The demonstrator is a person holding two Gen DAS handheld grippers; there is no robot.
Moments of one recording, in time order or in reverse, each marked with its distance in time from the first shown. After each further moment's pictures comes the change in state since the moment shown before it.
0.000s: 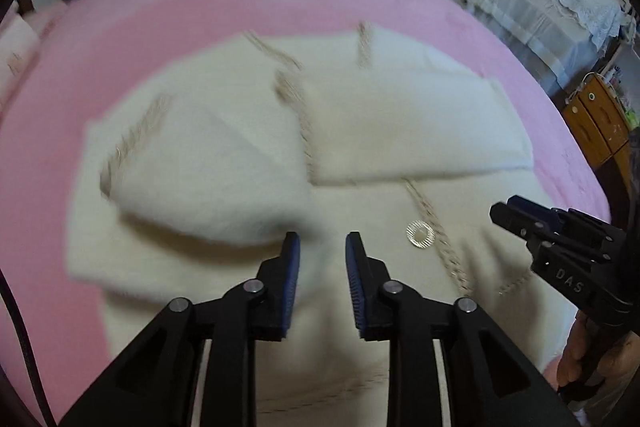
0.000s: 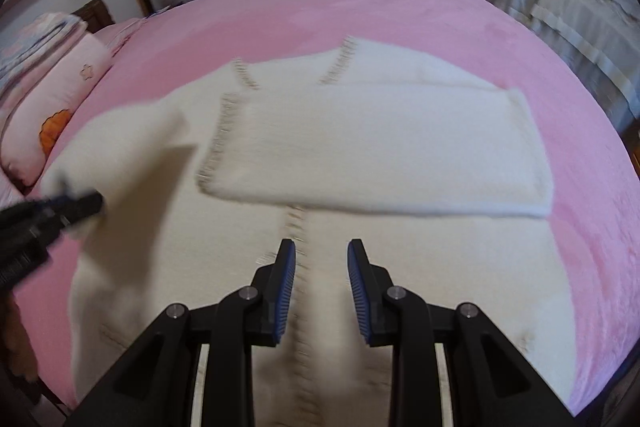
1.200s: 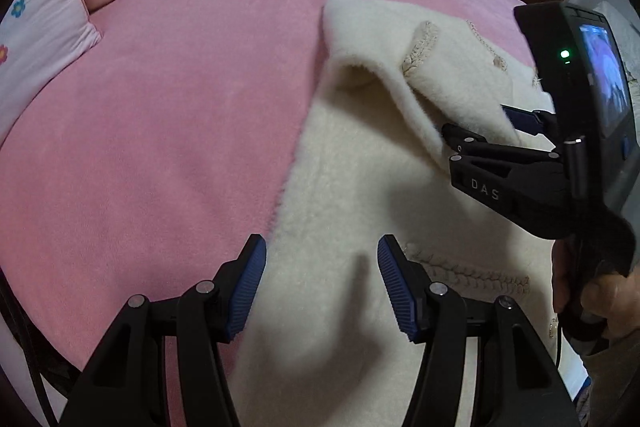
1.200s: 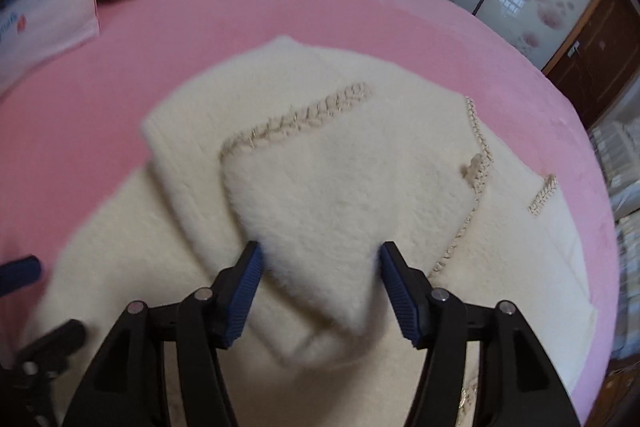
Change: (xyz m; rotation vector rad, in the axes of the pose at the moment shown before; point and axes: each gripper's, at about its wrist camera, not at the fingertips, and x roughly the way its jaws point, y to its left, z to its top) left arm -0.059 0.115 -0.159 -0.531 -0.043 0.281; right arm 0.071 0.234 -0.010 -0.788 -0.005 -0.012
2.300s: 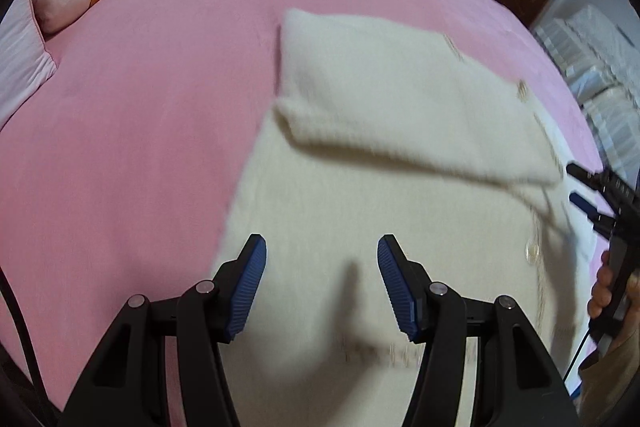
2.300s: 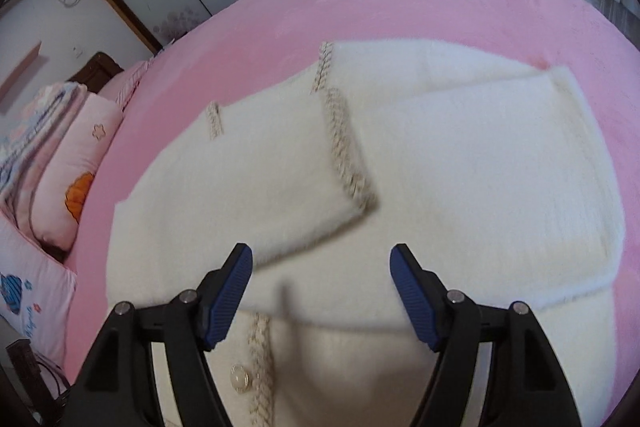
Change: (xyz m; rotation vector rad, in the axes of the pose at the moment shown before) left arm 0.028 -0.021 0.062 0.004 -0.040 -0.084; right arm 0.005 -0.269 -0.135 0.935 -0.088 0.249
